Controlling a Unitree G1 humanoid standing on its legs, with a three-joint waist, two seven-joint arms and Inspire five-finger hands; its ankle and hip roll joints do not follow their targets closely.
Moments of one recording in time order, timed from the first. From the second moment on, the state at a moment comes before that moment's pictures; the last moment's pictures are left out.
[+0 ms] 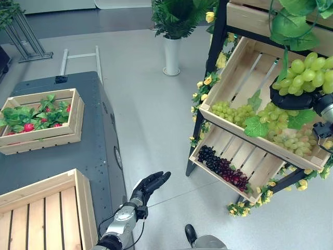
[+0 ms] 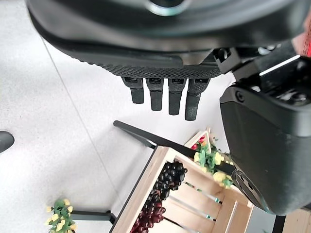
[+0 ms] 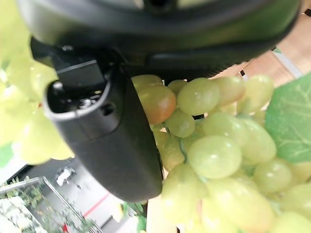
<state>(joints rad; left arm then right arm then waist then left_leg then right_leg) -0.11 0.29 -0.34 0.80 -0.50 -0.16 -0.08 -0.43 -1.13 0.11 0.24 0.38 -0.08 0.10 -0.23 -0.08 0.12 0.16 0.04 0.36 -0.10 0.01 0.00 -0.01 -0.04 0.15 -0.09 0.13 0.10</state>
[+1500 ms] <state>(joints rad) -0.12 0.29 -0.35 0.80 -0.50 -0.16 -0.08 -0.73 -1.14 0.40 0.79 -0.08 0.12 0.15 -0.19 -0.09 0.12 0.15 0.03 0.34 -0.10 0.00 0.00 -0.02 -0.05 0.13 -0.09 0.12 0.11</state>
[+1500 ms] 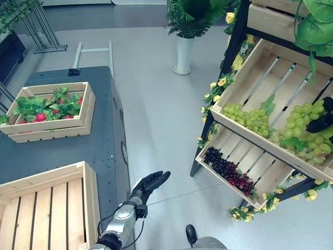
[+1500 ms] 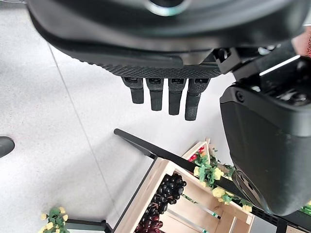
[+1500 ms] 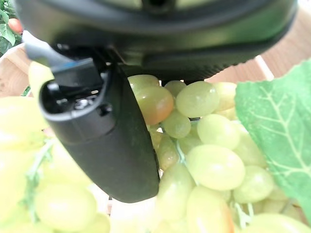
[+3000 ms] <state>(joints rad) -0.08 0.23 -0.34 0.83 -0.50 -0.16 -0.08 0.22 -0.93 -0.25 -0.22 -0.50 -0.25 -0.35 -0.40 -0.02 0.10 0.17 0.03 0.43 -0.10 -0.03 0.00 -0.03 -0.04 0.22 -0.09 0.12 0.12</state>
